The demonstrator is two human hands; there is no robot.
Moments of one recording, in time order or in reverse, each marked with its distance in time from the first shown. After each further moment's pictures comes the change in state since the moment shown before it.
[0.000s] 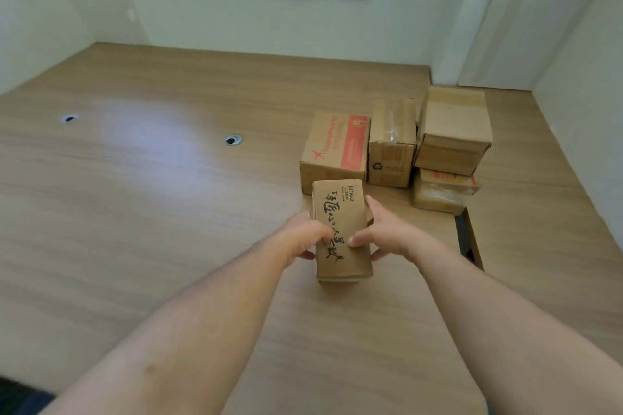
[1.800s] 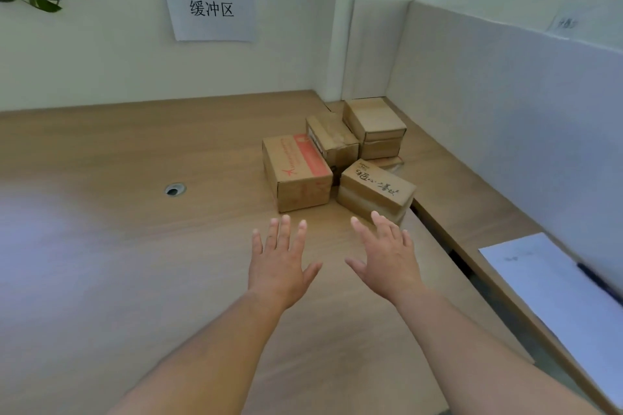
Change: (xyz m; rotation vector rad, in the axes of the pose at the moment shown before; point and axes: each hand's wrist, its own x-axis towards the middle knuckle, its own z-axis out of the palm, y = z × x) left_hand -0.004 -0.080 -0.107 1.342 0.105 0.803; right_hand -0.078 -0.034 0.157 -0.712 0.764 0.201
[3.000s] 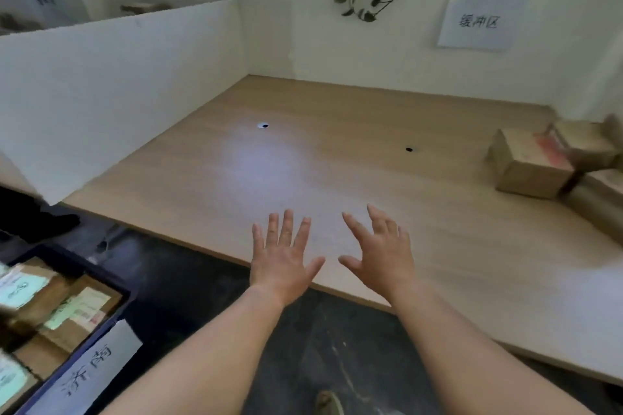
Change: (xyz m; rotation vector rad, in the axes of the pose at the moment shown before) left_hand -0.430 -0.194 0.037 0.056 0.017 -0.666; right_hand -0.270 -0.315 0.033 0.046 -0.016 -0.703
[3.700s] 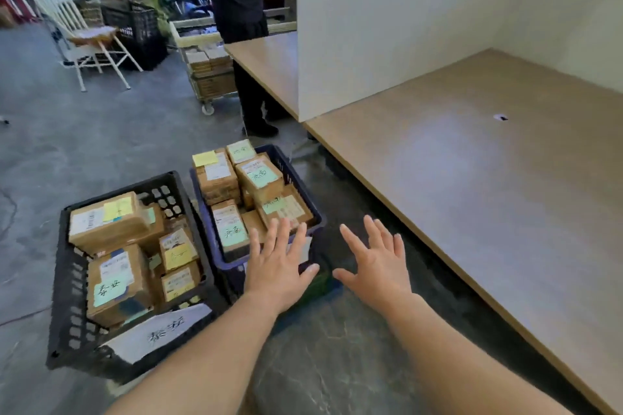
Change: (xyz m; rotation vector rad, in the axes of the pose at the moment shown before) left_hand -0.180 -0.275 0.087 -0.212 -0.129 -0.661; right_hand 0.005 -0.330 0.109 -0.011 -0.261 -0.630
